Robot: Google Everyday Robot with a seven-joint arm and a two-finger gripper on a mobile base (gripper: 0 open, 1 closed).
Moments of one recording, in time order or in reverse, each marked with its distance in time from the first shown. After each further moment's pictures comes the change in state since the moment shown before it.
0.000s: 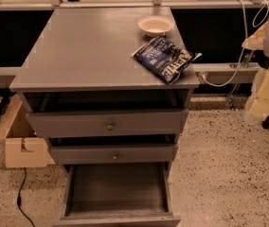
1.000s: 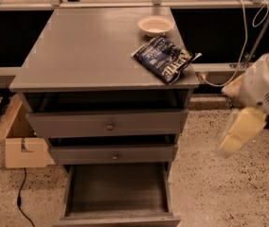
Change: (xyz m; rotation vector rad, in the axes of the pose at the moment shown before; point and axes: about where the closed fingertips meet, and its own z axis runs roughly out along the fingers) arm 0.004 0.042 0.083 -0.169 -0.130 0.139
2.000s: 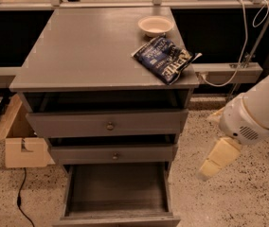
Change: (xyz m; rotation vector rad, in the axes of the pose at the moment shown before) arm 0.008 0.031 0.074 -0.090 -0.063 0.097
